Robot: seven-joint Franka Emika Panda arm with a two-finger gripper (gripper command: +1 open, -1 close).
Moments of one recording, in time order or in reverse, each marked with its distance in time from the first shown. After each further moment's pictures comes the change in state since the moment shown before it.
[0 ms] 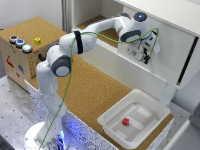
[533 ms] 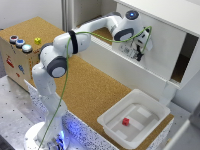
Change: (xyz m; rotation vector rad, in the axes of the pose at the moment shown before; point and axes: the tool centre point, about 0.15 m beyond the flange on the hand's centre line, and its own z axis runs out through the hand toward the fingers) arm -0.006 -0.059 -0.001 0.028 0.031 -0.041
